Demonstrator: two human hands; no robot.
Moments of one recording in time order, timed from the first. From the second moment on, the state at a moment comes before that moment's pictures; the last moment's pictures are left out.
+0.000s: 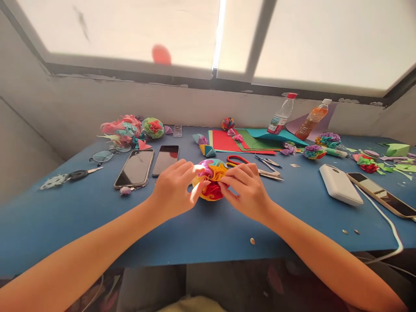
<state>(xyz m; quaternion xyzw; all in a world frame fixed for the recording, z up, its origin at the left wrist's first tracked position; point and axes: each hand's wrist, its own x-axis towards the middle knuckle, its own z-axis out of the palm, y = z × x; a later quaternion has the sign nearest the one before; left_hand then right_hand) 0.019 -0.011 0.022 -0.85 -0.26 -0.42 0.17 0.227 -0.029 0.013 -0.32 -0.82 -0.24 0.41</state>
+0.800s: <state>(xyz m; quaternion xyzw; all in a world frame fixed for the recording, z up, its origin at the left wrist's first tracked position) 0.036 -0.026 0.015 -0.80 -0.36 -0.46 0.10 0.220 -0.039 0.015 -0.26 -0.84 -0.34 0.34</state>
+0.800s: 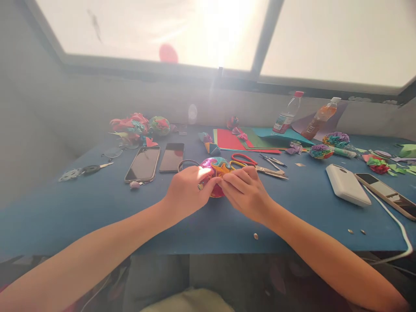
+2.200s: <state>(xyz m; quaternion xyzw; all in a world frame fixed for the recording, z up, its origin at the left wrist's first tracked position) 0.011 0.013 0.024 -0.51 -0.18 -0.30 -0.79 0.240 -0.024 0.015 -0.26 -0.88 0.02 0.40</state>
